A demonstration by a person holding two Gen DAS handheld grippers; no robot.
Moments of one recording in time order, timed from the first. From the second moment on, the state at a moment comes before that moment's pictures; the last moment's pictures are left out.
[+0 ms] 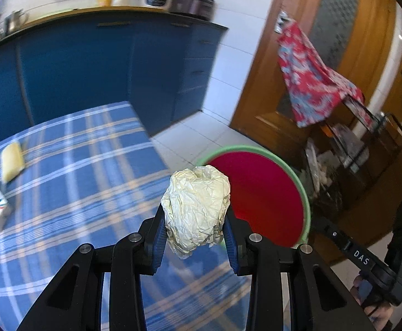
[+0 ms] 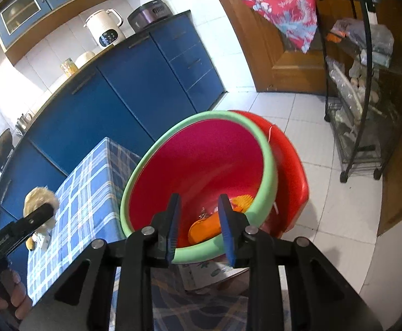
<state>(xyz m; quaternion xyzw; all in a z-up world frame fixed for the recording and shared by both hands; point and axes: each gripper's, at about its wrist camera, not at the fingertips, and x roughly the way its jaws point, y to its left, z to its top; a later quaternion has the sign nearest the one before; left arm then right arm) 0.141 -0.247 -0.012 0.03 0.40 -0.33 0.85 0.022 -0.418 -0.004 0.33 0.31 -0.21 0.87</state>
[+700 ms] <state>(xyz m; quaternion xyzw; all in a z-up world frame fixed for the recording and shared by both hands) 0.143 -0.321 -0.039 0.08 0.43 -0.34 0.83 0.002 -0.438 -0.014 0.34 0.31 -0.23 0.86</state>
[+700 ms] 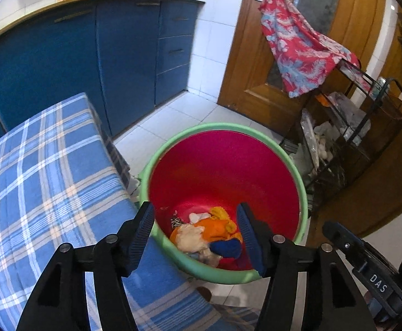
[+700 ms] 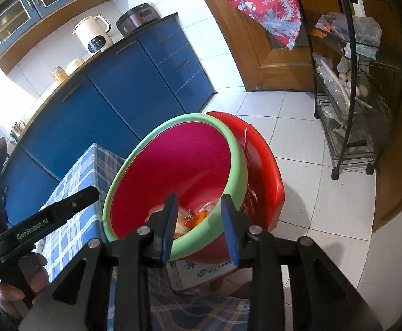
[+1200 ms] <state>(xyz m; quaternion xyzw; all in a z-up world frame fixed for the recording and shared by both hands) 0.182 -0.226 -0.023 0.03 0.42 -0.22 0.88 0.012 -0.424 -0.012 0.34 0.31 -0.21 0.86</state>
